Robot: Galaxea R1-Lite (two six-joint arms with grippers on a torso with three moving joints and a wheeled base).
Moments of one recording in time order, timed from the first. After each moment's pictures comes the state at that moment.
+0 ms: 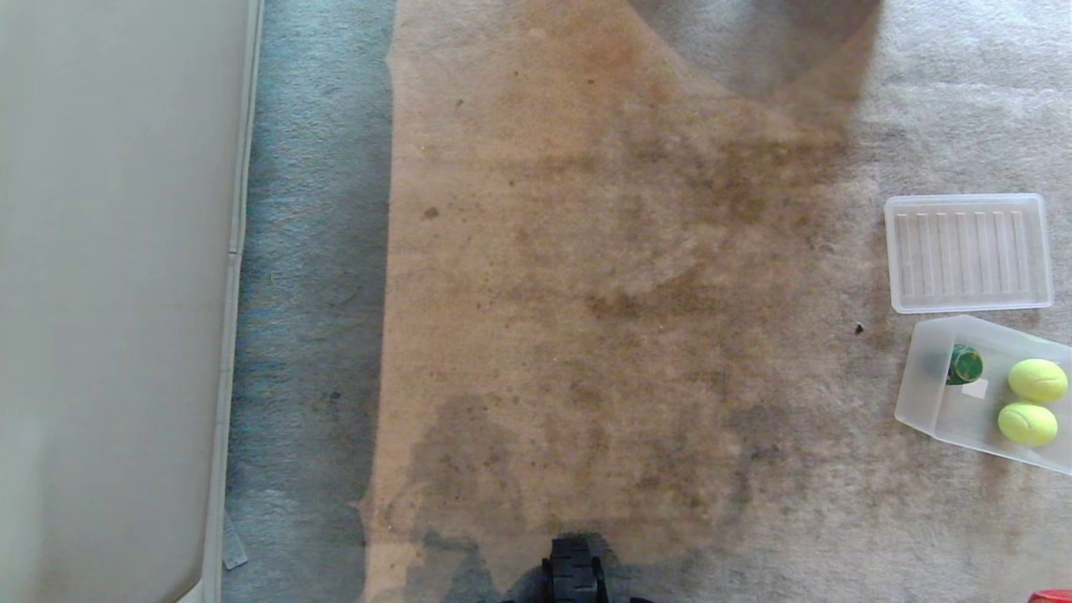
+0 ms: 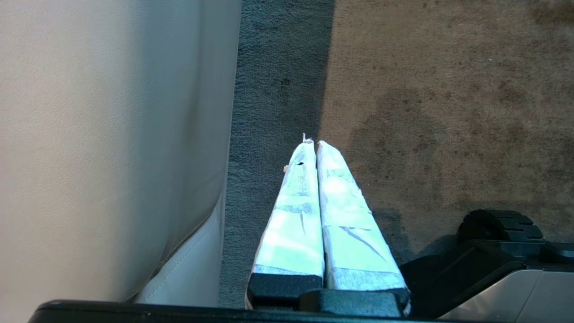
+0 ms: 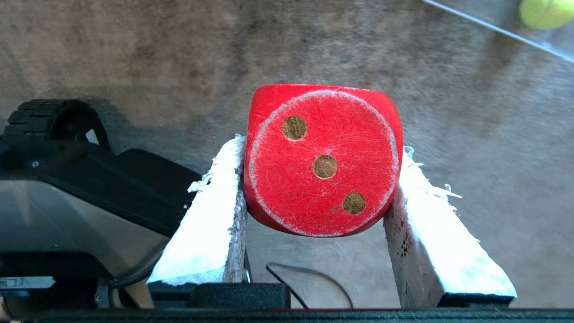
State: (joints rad) left arm 0.00 0.00 0.00 0.01 0.01 -0.01; right arm -0.07 0.34 -0.07 0.05 0.01 -0.10
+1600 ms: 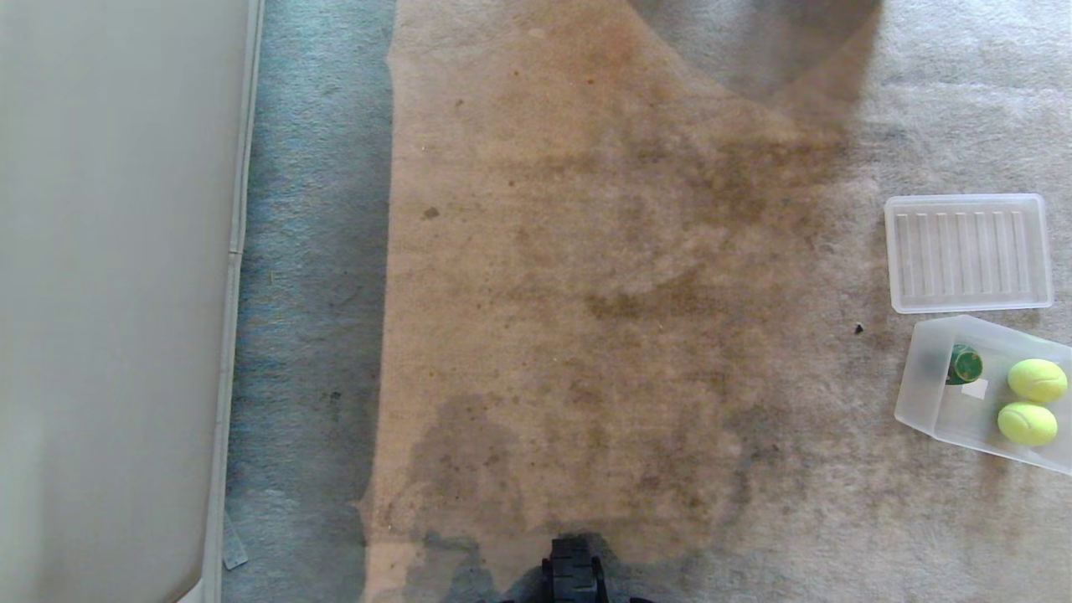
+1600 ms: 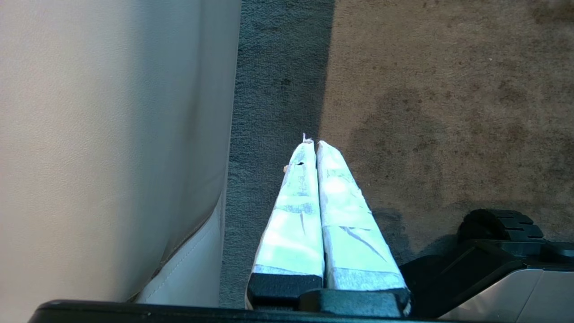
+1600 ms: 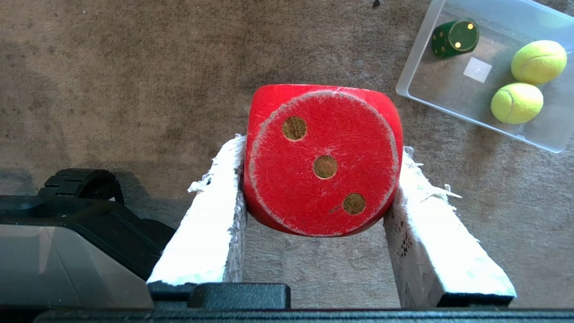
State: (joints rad) left arm 0.00 0.00 0.00 0.01 0.01 0.00; right arm 0.00 0.00 -0.03 0.09 0.01 -0.08
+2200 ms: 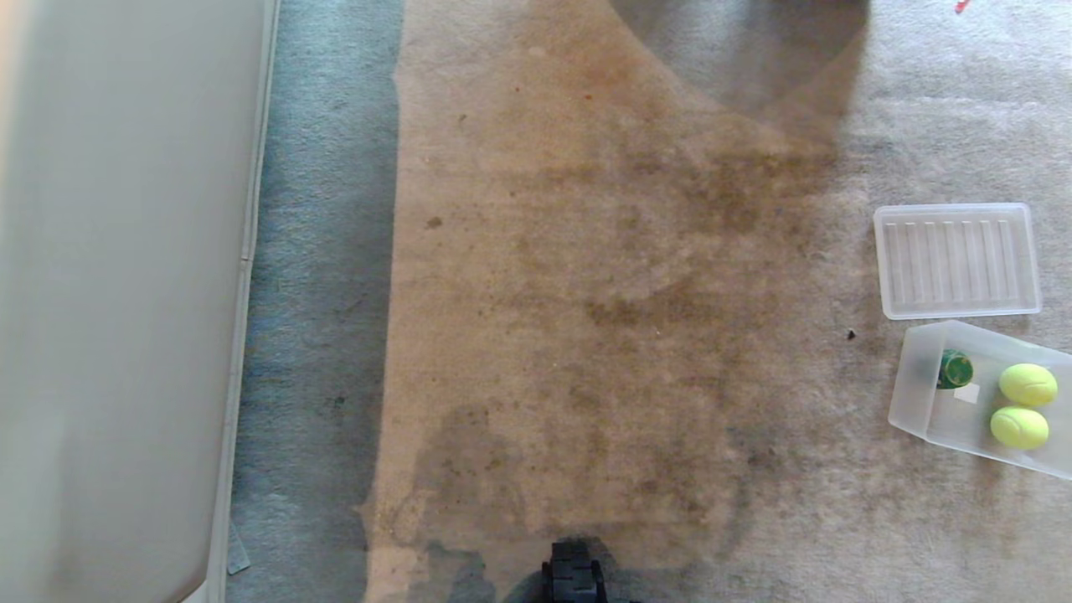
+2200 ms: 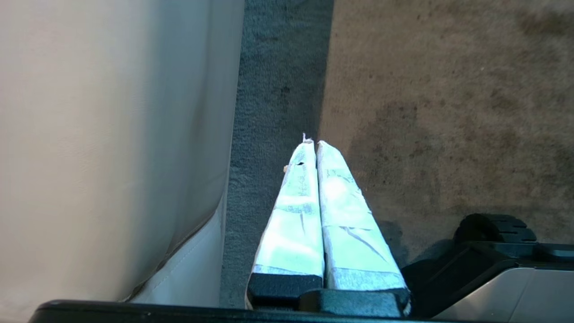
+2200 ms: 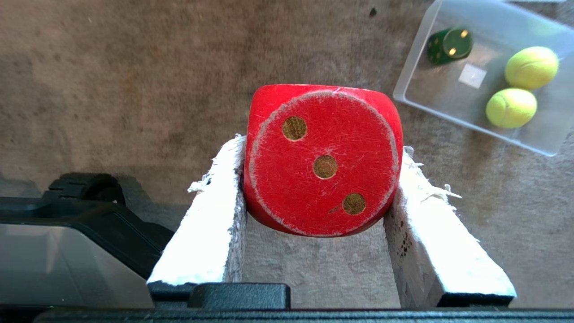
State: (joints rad) left arm 0.00 0.00 0.00 0.01 0.01 -0.01; right arm 0.00 0.00 -0.03 0.09 0.01 -0.08
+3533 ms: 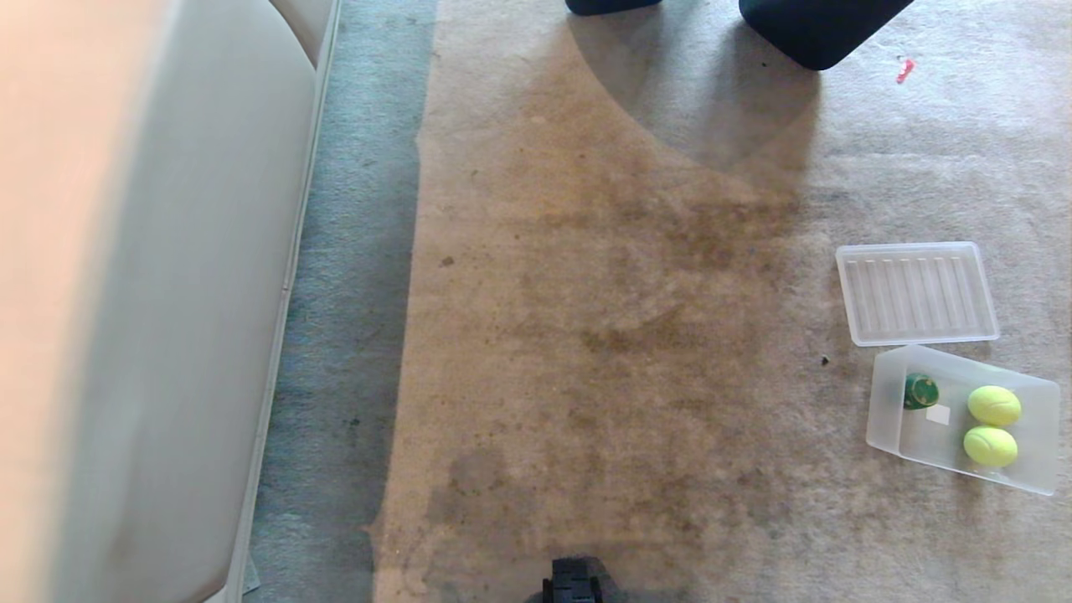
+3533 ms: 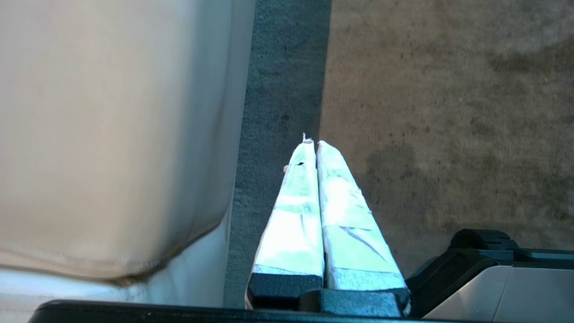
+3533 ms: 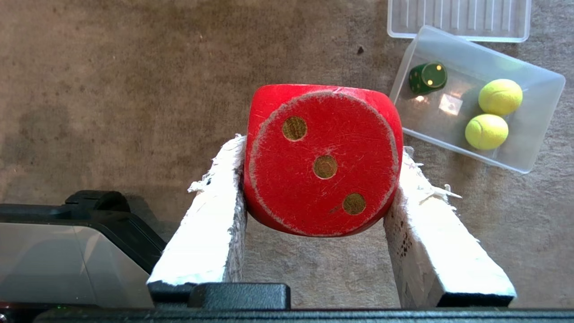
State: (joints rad) left arm 0.00 0.00 0.00 0.01 0.01 -0.01; right arm 0.00 0.00 -0.03 0.09 0.01 -0.08
